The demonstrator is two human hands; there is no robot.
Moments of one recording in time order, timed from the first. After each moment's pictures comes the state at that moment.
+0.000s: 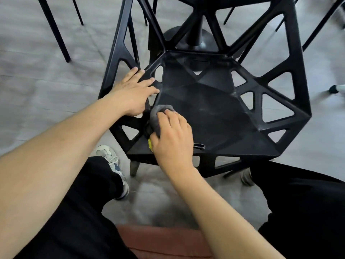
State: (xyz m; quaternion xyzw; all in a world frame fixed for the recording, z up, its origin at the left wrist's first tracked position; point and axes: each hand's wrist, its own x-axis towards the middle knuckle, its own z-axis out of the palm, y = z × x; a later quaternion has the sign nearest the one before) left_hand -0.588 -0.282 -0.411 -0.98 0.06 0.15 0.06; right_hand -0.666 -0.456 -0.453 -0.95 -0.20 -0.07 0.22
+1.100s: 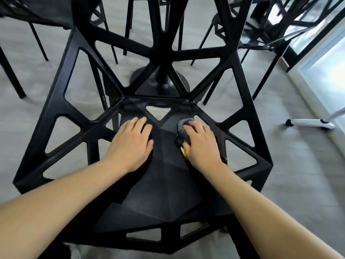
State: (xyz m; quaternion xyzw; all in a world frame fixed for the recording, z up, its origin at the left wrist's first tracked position) left_hand -0.521 -0.383 -0.454 -1.00 0.03 -0.02 -0.07; right_hand -0.458 -0.601 -0.465 -0.97 -0.21 -0.09 0.08
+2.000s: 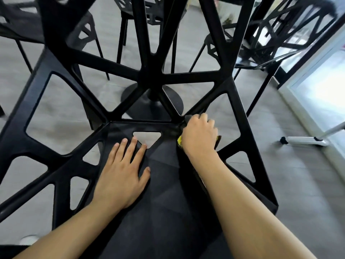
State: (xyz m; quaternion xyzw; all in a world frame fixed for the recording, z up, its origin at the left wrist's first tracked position) left_hand -0.492 -0.397 -0.493 -0.99 -0.02 -0.04 -0.09; right_hand -0.359 -0.557 -0.416 -1.00 -0.01 -0.07 -0.02
